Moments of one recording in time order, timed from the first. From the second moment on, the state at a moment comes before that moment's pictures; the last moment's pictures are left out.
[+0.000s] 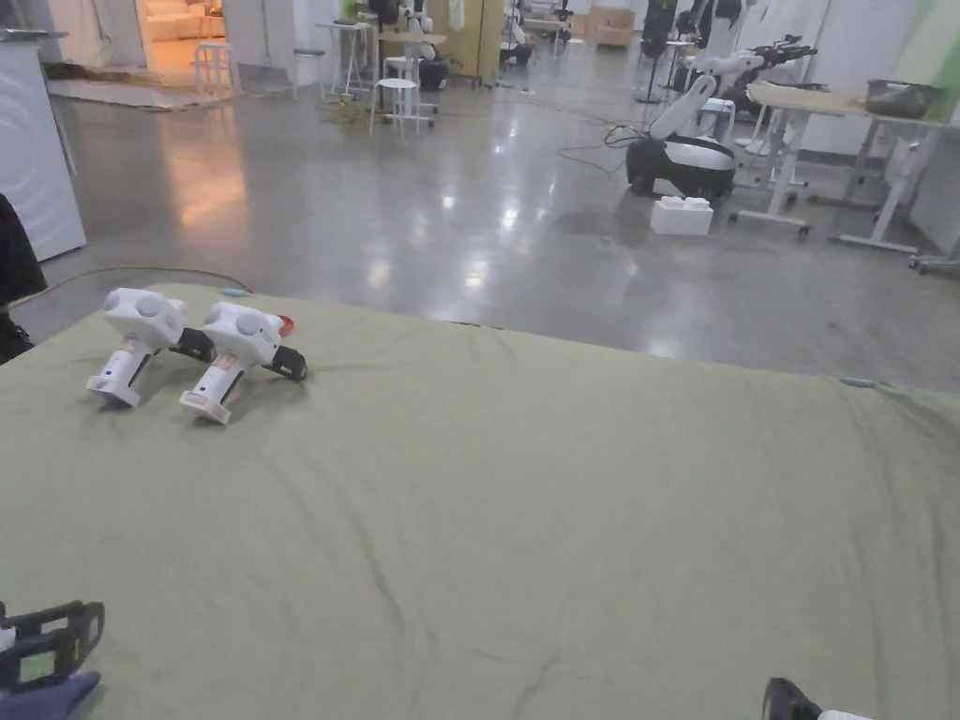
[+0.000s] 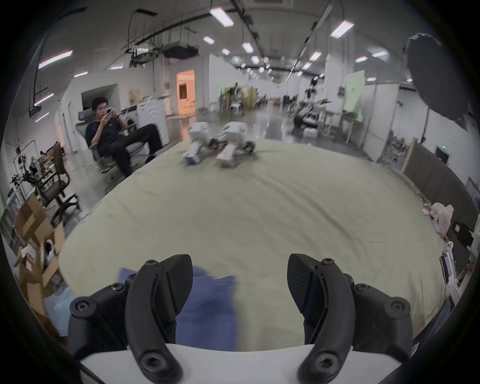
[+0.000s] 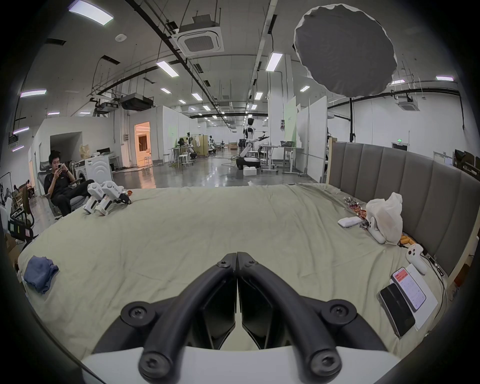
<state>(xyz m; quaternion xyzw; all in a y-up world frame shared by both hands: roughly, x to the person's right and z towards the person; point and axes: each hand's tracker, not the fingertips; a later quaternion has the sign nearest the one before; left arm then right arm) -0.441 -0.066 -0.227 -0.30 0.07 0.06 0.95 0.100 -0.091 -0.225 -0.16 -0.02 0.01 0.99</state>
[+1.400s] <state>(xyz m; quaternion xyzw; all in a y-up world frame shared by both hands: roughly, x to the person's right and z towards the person) -0.202 -0.066 -0.229 -0.10 0.05 0.02 0.99 0.086 -0.068 -0.231 -0.10 -0.03 -0.01 0.99</state>
